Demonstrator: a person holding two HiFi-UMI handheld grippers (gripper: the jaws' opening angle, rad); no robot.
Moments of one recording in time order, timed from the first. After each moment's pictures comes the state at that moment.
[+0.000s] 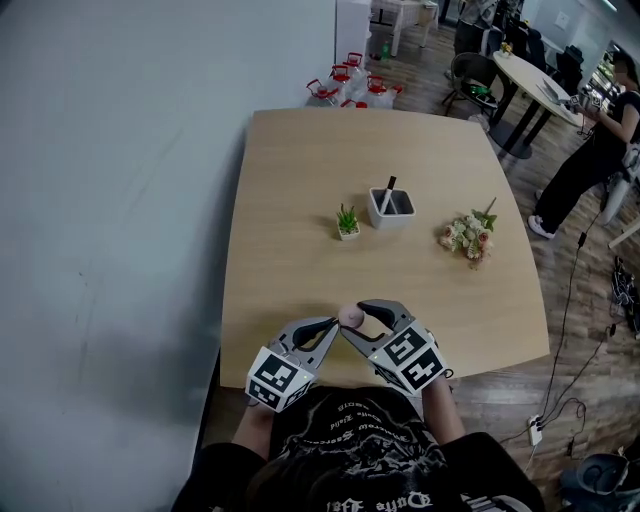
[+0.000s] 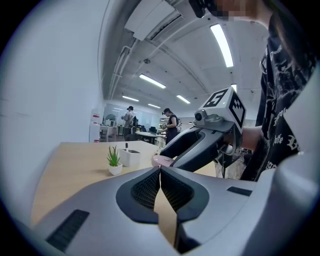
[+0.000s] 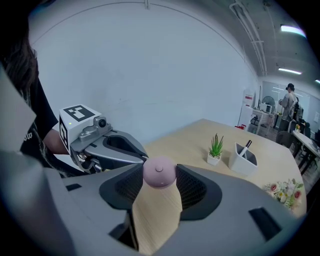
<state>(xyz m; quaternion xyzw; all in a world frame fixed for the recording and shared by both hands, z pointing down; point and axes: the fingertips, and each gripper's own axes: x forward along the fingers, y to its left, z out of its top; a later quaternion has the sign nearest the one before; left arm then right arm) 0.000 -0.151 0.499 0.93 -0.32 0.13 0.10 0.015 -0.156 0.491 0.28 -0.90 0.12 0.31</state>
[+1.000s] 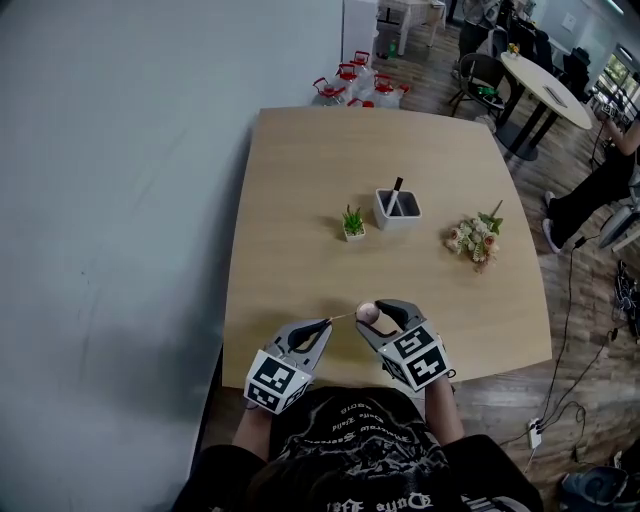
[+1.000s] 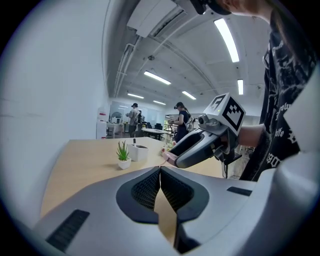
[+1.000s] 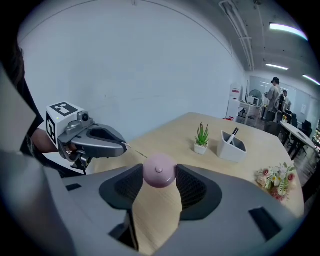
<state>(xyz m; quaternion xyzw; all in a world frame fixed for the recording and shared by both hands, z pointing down) -0.022 -0.157 0.514 0.92 -0.35 0.15 0.11 0.043 -0.177 0.517 0.34 -0.87 0.16 0.32</state>
